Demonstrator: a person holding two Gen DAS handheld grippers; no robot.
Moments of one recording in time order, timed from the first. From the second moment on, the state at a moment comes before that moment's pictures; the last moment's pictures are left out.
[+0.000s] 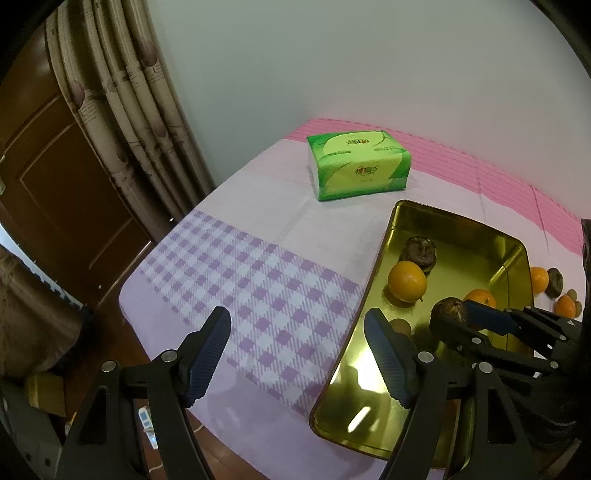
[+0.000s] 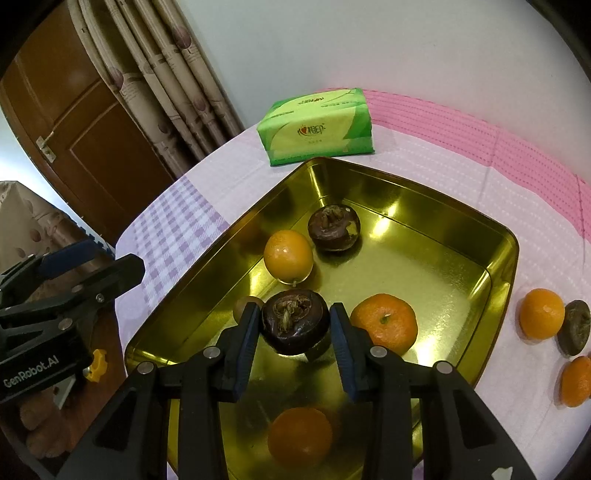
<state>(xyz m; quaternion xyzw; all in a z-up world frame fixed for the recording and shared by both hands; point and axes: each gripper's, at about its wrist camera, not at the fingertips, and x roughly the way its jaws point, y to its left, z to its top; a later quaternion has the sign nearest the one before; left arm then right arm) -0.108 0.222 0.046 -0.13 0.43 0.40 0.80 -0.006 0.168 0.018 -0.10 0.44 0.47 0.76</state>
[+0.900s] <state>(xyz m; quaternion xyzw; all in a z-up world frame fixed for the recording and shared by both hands) -0.105 0.217 0.041 -0.12 0.44 0.40 0.80 -0.011 0.132 0.041 -0.03 0.40 0.47 0.78</state>
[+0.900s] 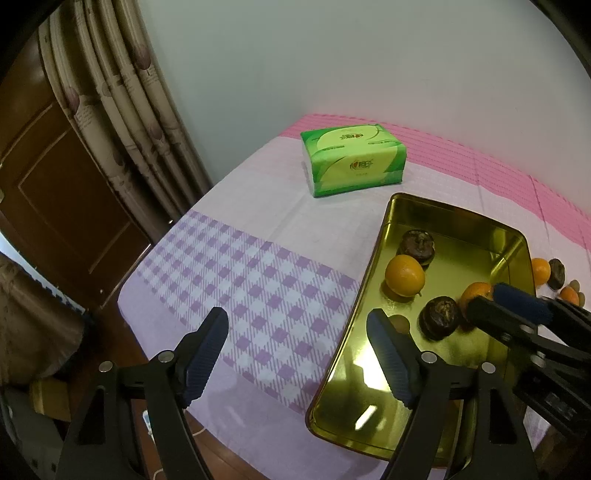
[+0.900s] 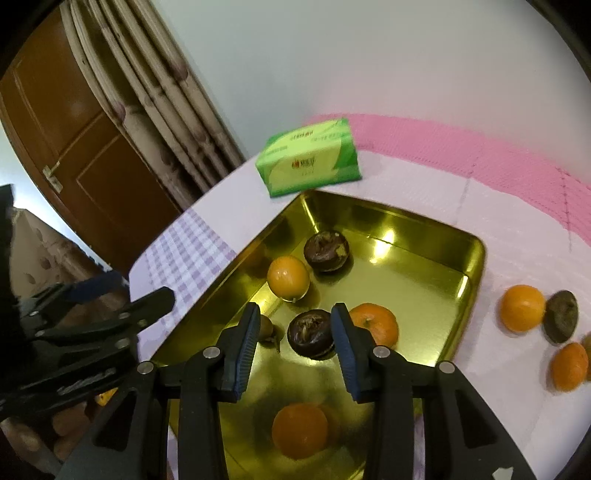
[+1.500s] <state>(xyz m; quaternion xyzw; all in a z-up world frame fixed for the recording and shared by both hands) -0.098 0.207 0.041 -0.09 0.44 0.40 0.80 0.011 -0.050 0.006 0.01 0.40 0.28 0.87</state>
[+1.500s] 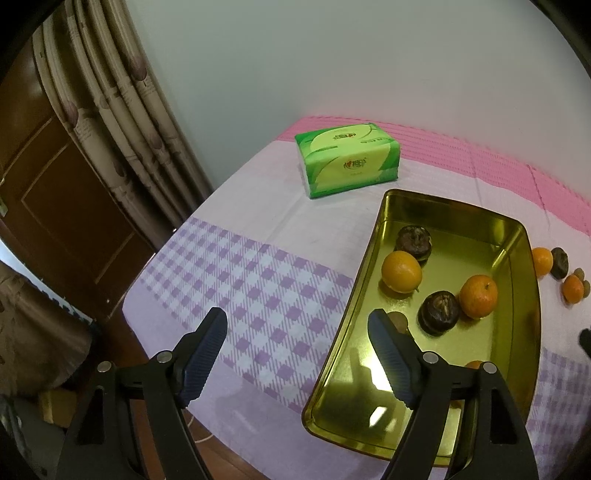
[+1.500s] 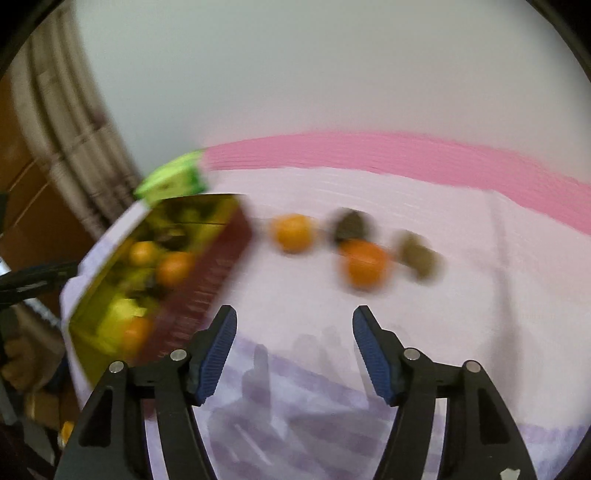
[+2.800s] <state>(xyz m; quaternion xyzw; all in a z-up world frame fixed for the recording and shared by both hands) -0.069 0.143 0.033 -0.02 0.46 0.31 0.83 0.074 -0.182 -0.019 0.02 0.42 0.08 0.90</state>
